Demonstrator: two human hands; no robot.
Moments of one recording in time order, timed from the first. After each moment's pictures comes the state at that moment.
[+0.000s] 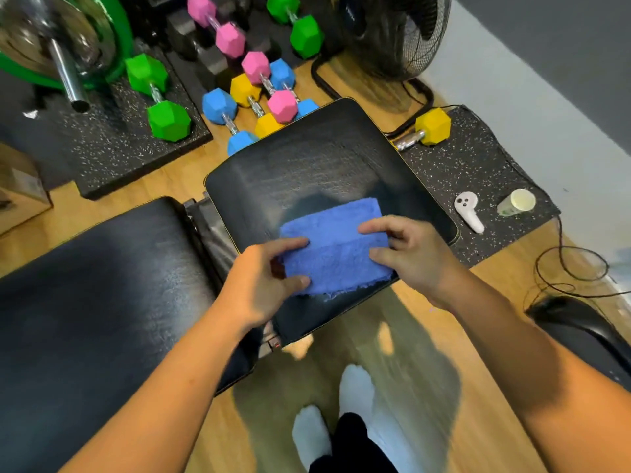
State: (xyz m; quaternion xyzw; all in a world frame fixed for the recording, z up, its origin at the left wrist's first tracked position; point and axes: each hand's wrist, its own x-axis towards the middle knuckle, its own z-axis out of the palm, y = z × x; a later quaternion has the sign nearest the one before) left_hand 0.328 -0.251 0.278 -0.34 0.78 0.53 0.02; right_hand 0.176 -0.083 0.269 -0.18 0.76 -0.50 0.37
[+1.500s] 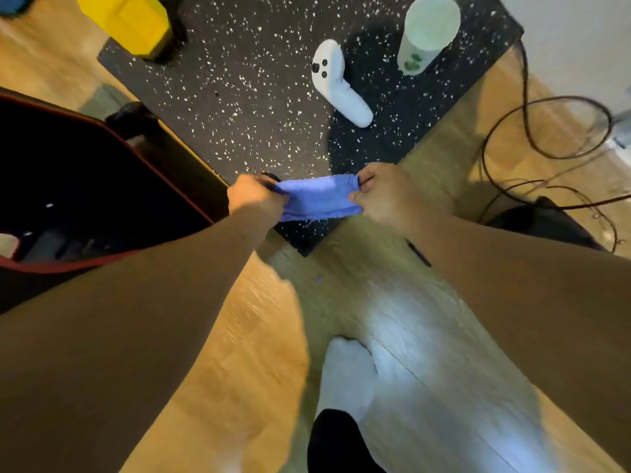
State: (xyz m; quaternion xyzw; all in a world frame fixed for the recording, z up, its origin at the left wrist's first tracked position) left_hand -0.006 -0.021 -0.143 -0.47 0.80 0.31 0.21; right_hand -0.074 0.167 -0.145 -0.03 0.88 -0.31 0.37
